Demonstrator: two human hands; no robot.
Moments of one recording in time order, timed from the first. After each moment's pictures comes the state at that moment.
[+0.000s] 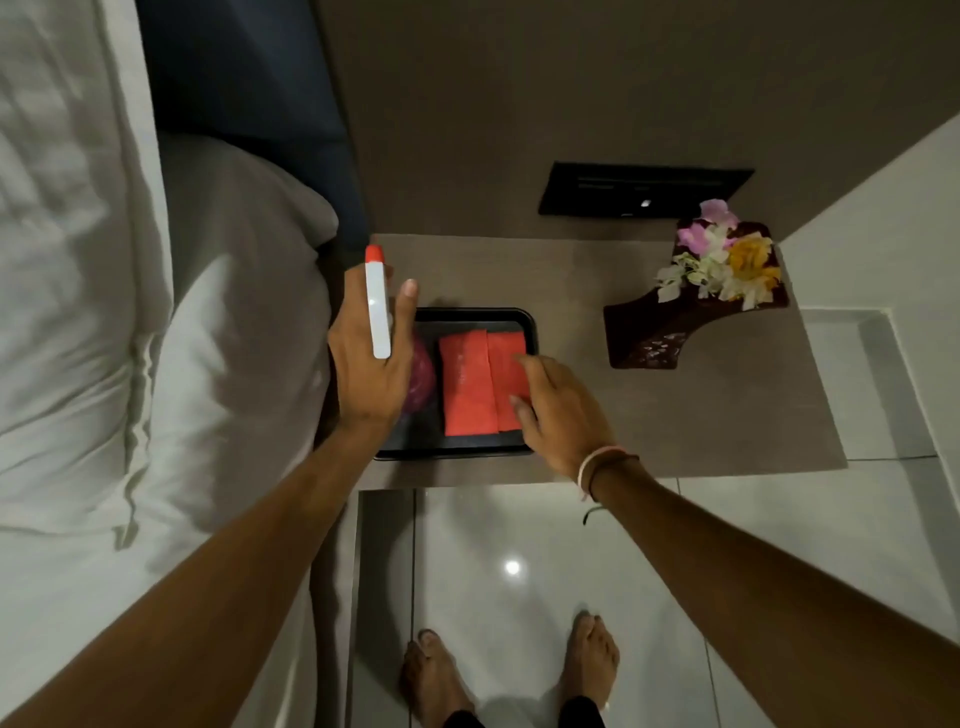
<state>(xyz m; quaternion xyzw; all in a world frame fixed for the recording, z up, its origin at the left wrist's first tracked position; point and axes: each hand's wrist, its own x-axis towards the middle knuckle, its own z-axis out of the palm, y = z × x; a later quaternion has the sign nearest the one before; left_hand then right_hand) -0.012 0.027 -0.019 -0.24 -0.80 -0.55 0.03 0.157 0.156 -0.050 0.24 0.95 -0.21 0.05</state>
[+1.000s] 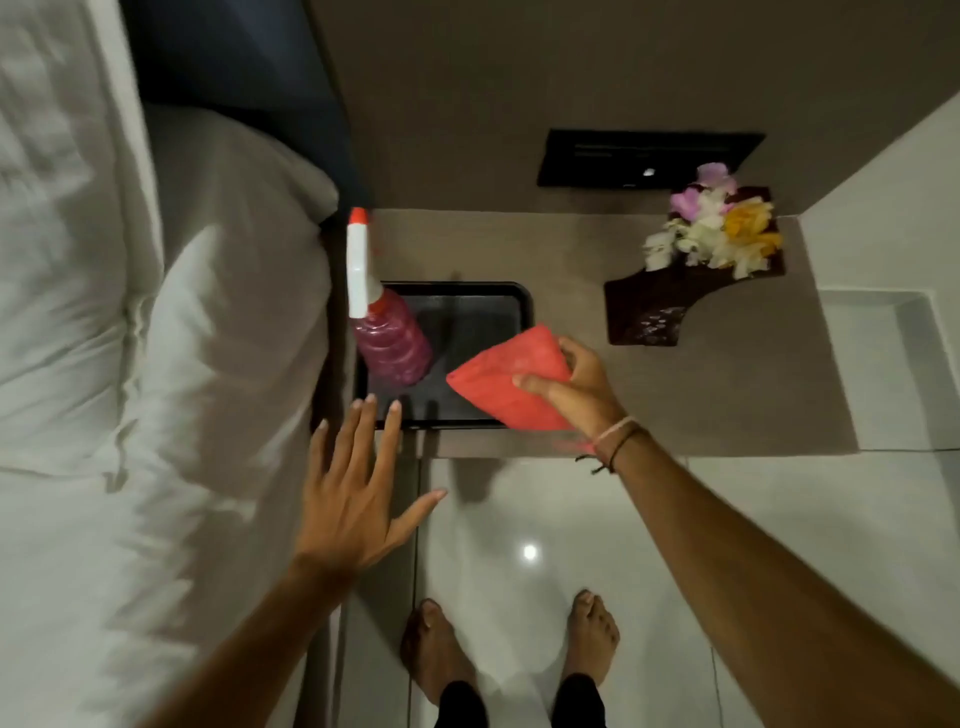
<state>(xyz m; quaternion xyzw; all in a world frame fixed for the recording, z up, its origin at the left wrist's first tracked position) 0.098 -0.100 -0.085 -0.42 -0.90 -0.03 -0.02 0.176 0.178 -0.061 0.41 0.66 -0.63 -0.04</state>
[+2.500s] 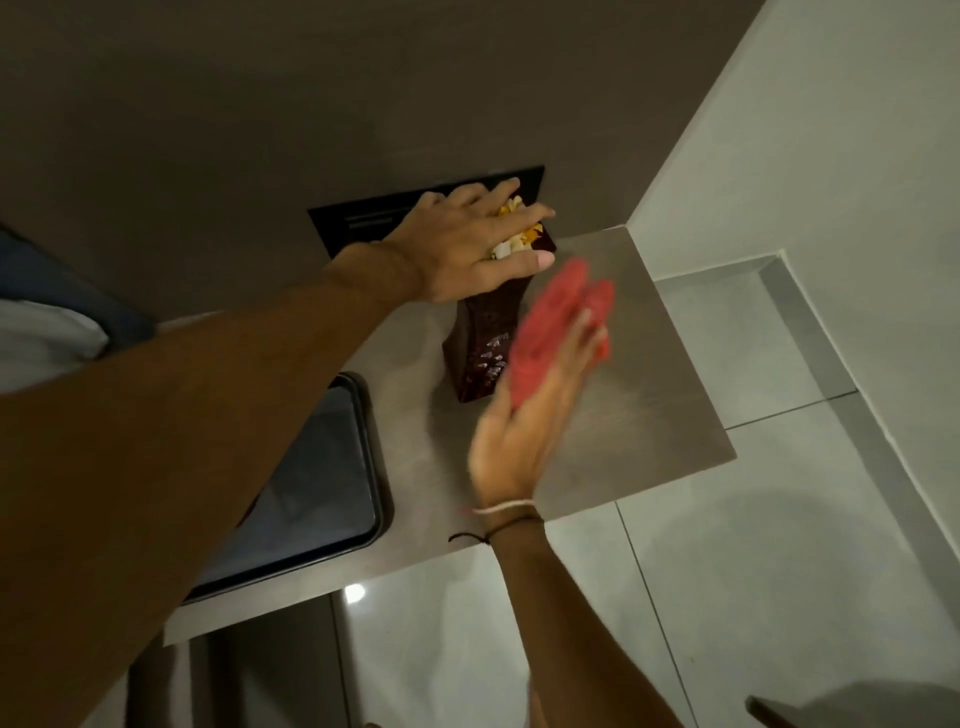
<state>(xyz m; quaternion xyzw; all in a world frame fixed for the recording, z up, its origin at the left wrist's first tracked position) 0.040 0.346 0.032 -0.70 -0.70 -0.02 -0.16 0.200 0.265 -0.056 0.54 0.62 -0.35 -0.45</state>
